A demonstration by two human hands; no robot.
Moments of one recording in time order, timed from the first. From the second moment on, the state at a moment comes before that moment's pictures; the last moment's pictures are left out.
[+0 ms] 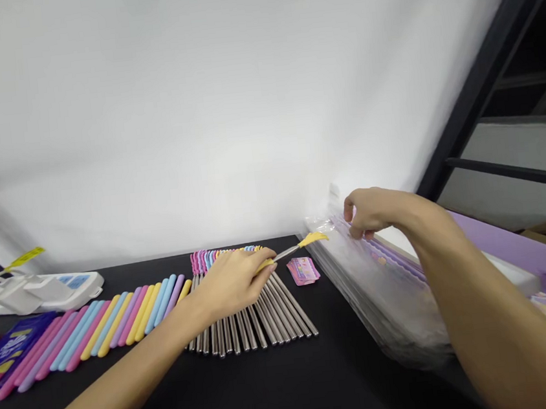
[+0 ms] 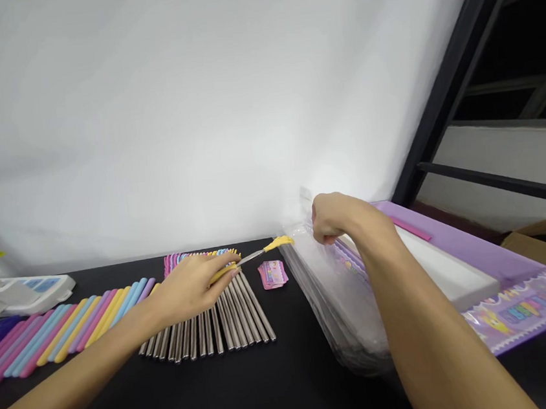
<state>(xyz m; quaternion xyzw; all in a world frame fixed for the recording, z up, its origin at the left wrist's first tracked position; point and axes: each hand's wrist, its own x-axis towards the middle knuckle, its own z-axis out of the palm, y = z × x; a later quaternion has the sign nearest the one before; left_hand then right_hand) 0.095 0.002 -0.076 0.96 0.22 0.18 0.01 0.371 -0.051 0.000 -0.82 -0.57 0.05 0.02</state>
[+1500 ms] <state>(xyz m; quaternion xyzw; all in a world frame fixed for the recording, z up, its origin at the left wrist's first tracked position) 0.031 0.050 -0.034 0.90 0.28 0.00 0.34 0.337 -0.029 -0.018 -0.64 -0.54 0.12 0.54</state>
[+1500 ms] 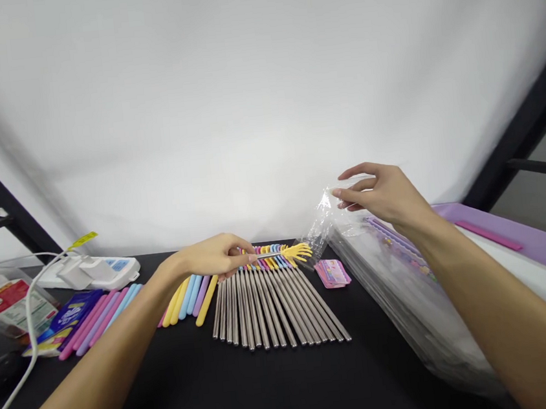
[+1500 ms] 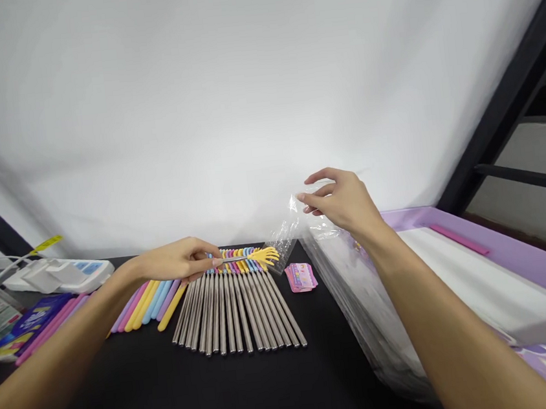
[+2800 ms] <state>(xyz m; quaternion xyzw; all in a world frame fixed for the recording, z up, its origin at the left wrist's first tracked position) 0.063 0.052 -0.073 0.81 0.29 0.24 0.45 0.309 -0.023 -0.031 -0.52 -0.62 0.23 0.54</state>
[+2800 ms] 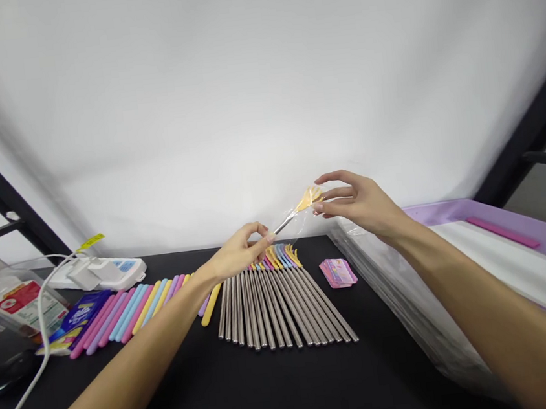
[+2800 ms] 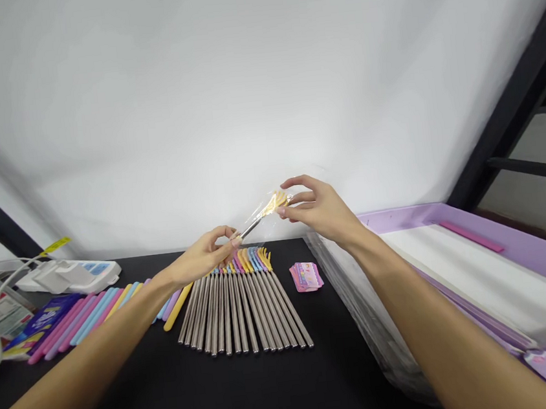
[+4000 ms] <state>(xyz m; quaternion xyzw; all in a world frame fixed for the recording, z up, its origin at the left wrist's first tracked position) 0.079 0.029 -0.074 0.79 0.23 0.28 0.49 0.293 -0.006 -0.053 -0.49 -0.46 0.28 0.69</state>
